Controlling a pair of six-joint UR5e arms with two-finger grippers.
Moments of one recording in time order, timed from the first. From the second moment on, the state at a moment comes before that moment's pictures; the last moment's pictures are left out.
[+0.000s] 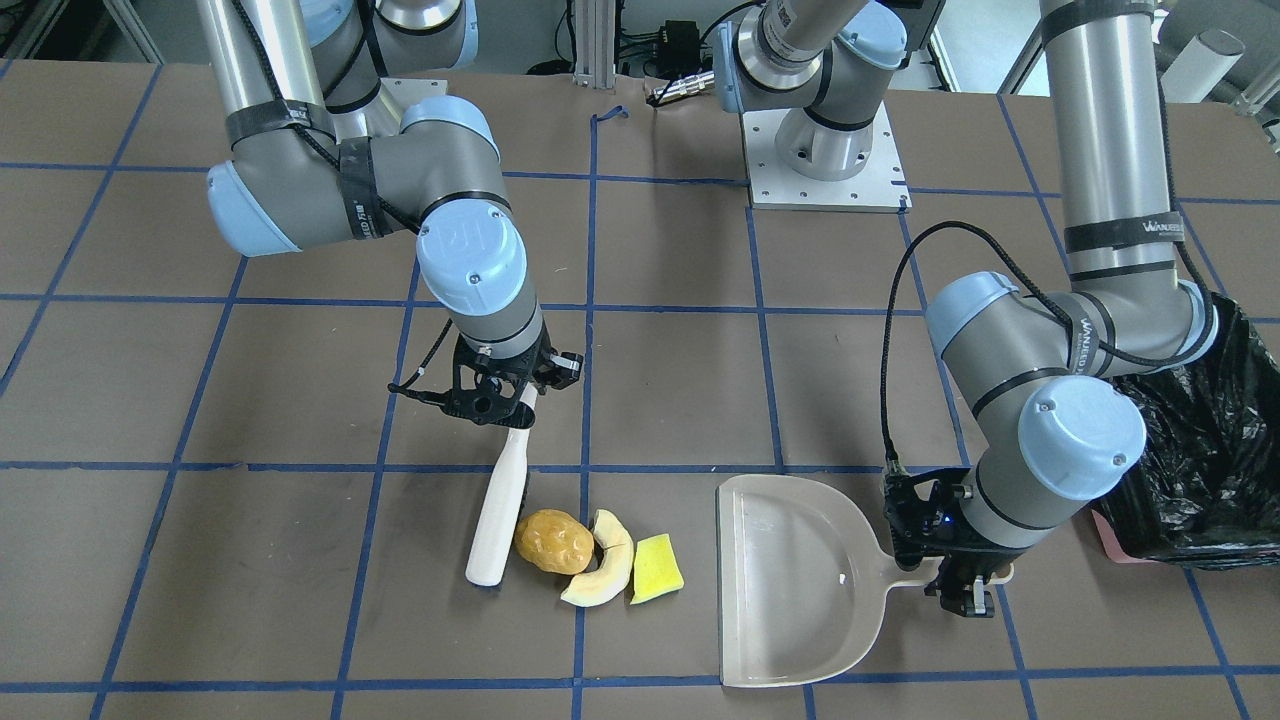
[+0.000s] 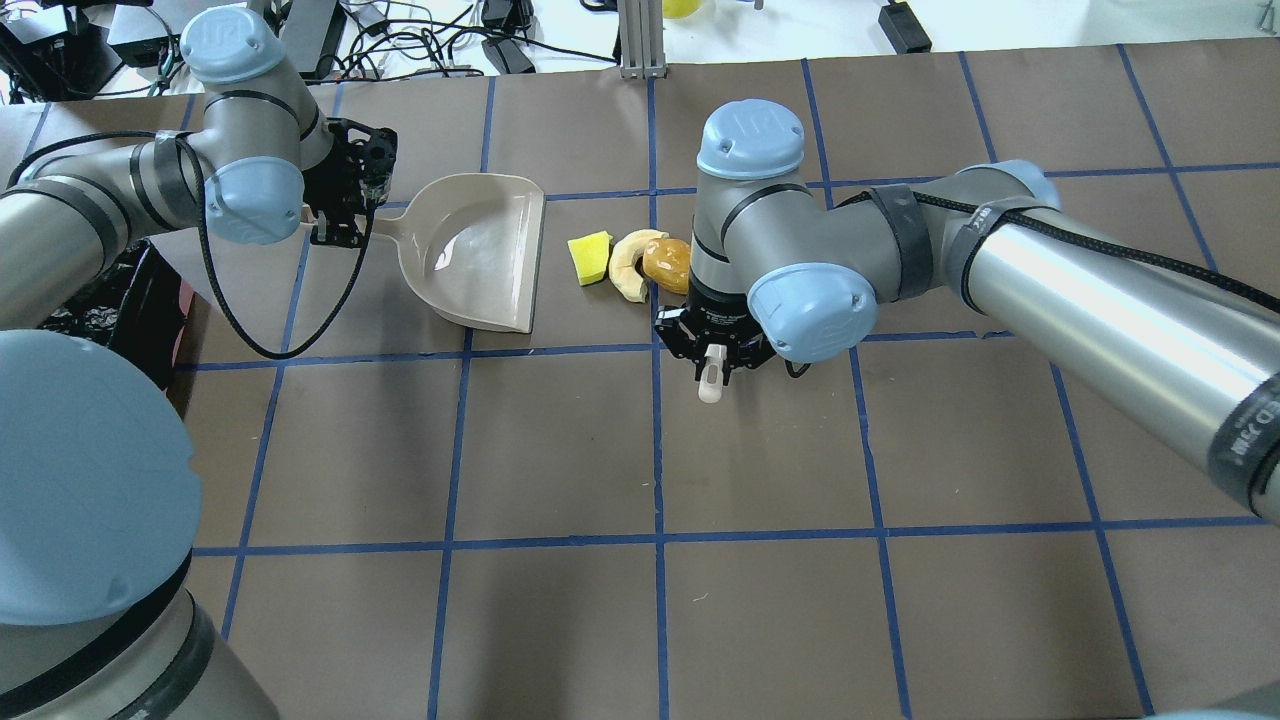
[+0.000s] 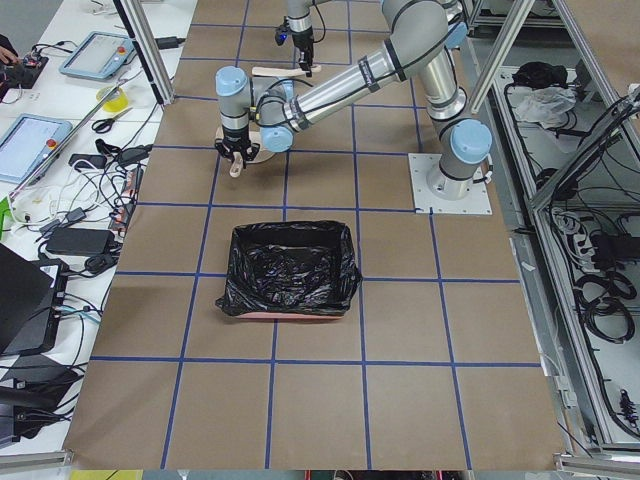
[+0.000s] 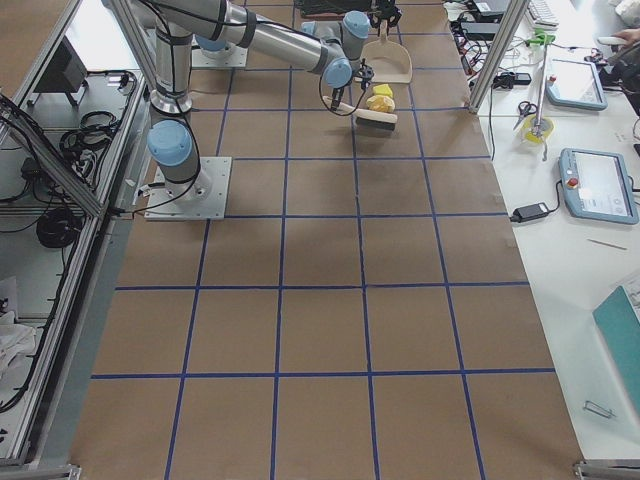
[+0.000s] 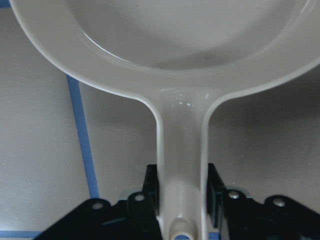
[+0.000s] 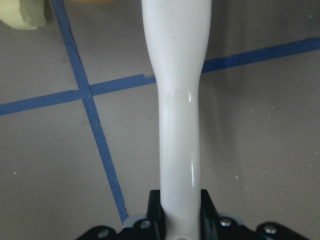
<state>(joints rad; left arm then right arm) -1.41 -2.12 -1.55 -0.94 1.62 1.79 1.86 -1.21 1.76 -1.99 -1.47 0.49</state>
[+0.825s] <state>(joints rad) -1.41 -2.12 -1.55 -0.94 1.62 1.79 2.01 -1.06 1.56 -2.03 -1.47 0.68</state>
